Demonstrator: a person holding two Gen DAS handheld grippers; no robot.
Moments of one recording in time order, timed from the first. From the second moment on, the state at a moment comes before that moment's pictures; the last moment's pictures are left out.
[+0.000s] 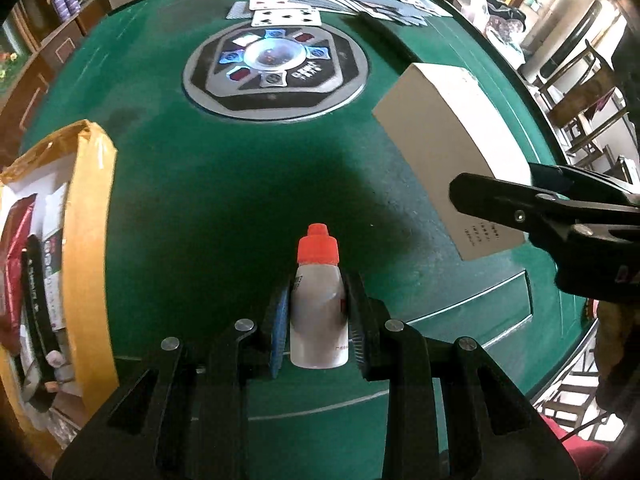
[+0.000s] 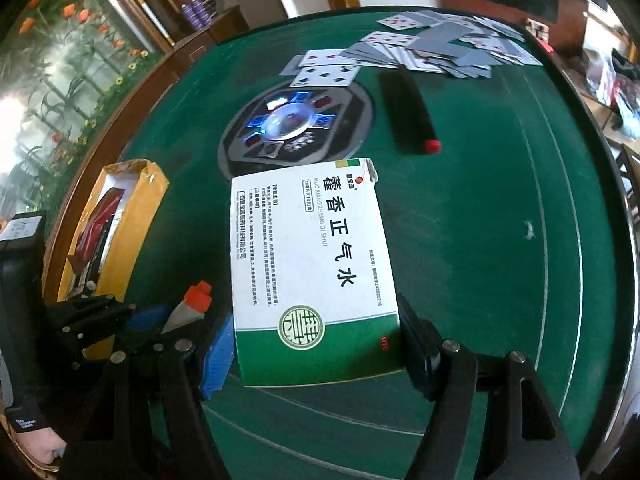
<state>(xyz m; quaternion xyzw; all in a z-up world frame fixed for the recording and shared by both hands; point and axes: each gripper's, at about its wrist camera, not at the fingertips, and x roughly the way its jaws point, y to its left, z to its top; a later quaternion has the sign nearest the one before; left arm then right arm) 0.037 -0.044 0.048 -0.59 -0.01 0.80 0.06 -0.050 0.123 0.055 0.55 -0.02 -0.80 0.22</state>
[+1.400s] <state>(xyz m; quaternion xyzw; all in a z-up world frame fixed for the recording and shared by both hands) 0.141 -0.227 0.114 -0.55 -0.17 0.81 -0.06 -0.043 0.022 0.063 0.54 0.00 -0.79 0.28</state>
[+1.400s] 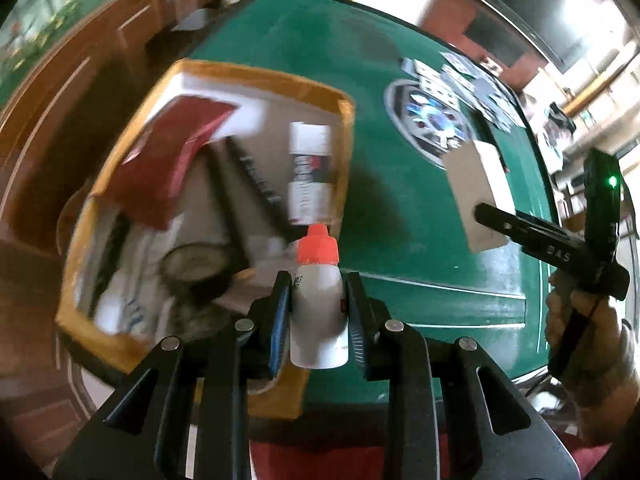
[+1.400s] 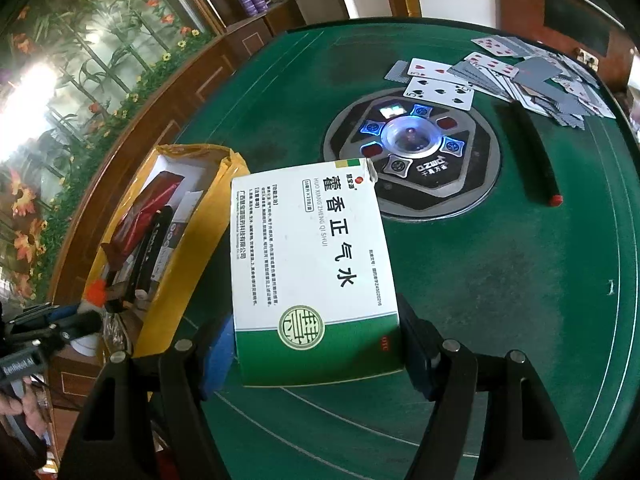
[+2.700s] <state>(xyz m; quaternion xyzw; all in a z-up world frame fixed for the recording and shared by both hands) 0.101 -0.314 0.055 -0.57 -0.17 0.80 -0.07 -0.031 -0.090 0.081 0.51 0.06 -0.80 0.33</state>
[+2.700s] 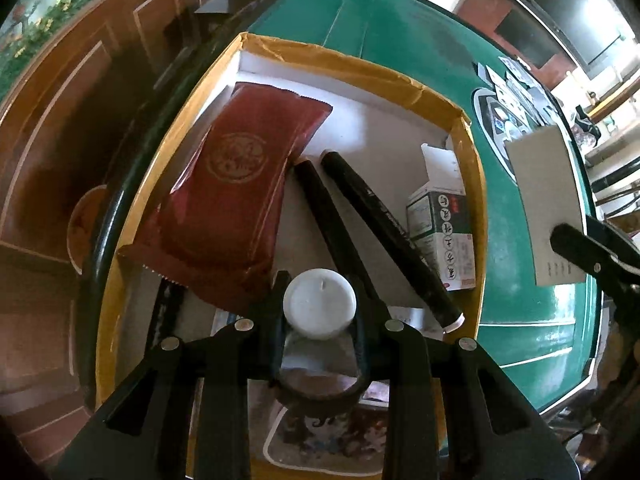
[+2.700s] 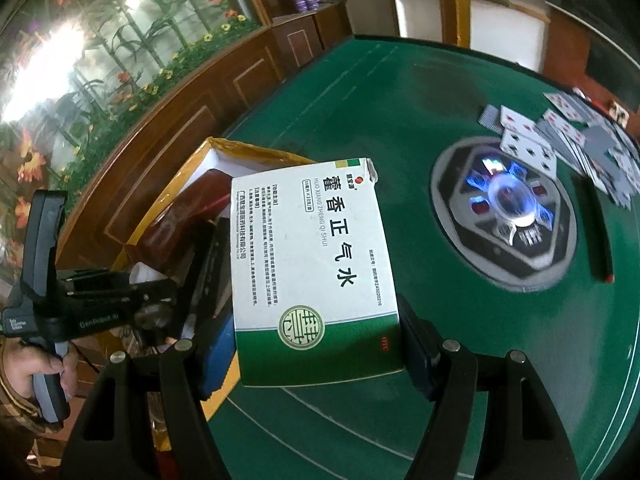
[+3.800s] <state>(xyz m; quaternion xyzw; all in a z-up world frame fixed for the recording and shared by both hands) 0.108 -0.317 0.053 -0.57 -0.20 0.80 -0.06 -0.067 -0.252 0.060 0.49 0.24 -0.68 0.49</state>
